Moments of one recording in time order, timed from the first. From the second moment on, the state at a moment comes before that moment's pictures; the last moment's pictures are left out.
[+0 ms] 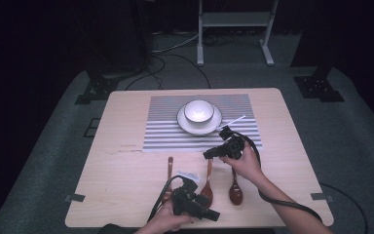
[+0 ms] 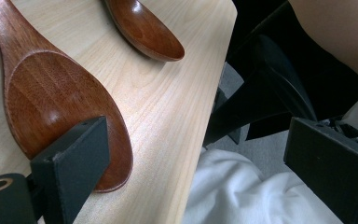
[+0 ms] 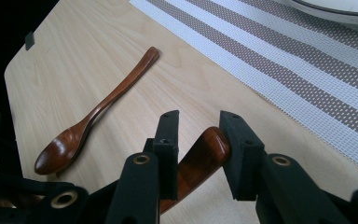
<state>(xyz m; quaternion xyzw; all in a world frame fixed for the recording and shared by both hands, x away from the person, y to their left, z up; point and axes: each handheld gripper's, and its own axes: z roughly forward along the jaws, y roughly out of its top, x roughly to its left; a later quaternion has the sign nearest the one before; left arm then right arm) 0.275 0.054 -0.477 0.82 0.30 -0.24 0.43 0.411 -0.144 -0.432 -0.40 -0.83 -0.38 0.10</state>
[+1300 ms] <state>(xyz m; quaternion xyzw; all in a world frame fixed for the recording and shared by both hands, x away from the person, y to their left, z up) 0.287 0.083 -0.460 0.79 0.33 -0.19 0.47 0.448 -0.180 -0.396 -0.47 -0.75 -0.44 0.16</state>
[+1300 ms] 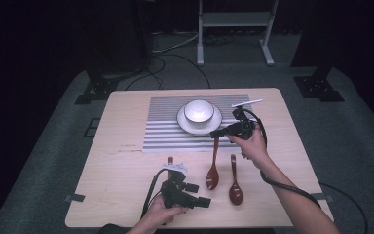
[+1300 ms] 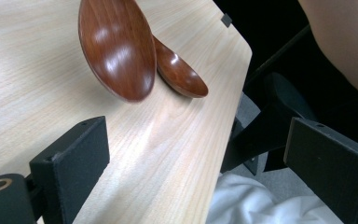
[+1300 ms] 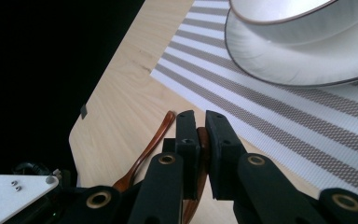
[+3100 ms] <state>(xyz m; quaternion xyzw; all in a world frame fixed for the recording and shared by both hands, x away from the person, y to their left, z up) 0.288 0.088 -0.458 0.79 0.34 -0.17 0.48 0.517 -0.201 -0.333 -0.58 -0.63 -0.51 0.04</state>
